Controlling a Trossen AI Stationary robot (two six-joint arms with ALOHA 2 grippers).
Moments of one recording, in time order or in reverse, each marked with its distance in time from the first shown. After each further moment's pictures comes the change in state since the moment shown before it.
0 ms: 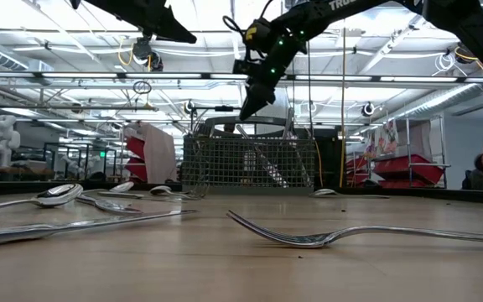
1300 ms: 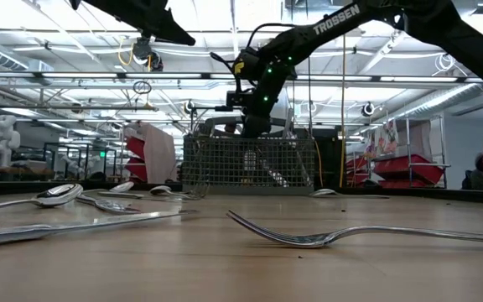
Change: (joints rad) left arm 0.014 0.000 0.000 -0.005 -0.011 -0.002; right arm -0.005 0.133 0.002 -0.003 0.072 0.017
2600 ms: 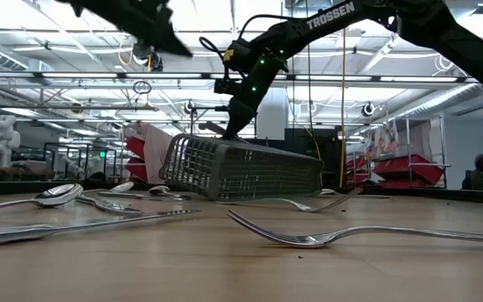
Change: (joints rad) left arm 0.079 0.029 -0.019 -0.015 -0.011 -0.088; right arm 0.049 0.045 0.126 -0.037 -0.124 0.178
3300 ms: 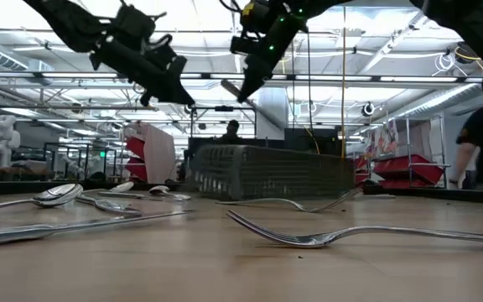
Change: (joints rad) left arm 0.227 0.220 -0.143 0.311 0.188 -0.321; right arm 0.017 -0.190 0.004 -0.165 0.006 0.045
